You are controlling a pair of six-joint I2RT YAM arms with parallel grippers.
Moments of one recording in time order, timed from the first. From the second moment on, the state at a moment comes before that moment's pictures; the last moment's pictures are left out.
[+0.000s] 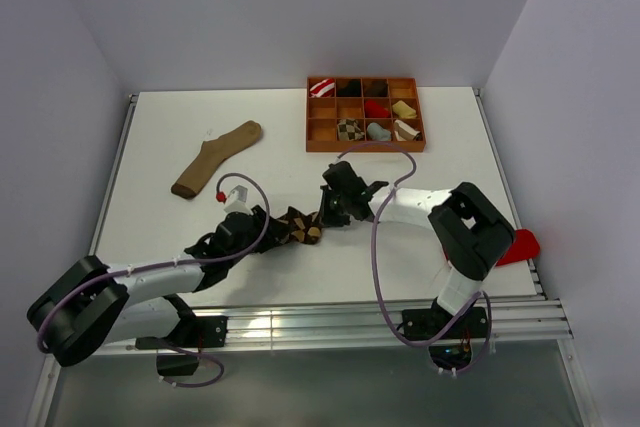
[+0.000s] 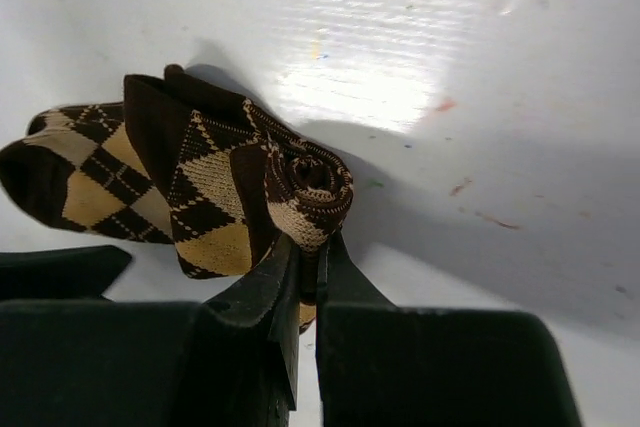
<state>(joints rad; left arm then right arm) -0.77 1.21 0.26 0.48 -0.12 -1.13 0.71 1.71 0.89 -0.11 -0.13 0.80</state>
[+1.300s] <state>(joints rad) -1.10 1.51 0.45 0.61 -0.47 -0.80 0.85 1.99 1.44 -0.83 0.26 0.70</state>
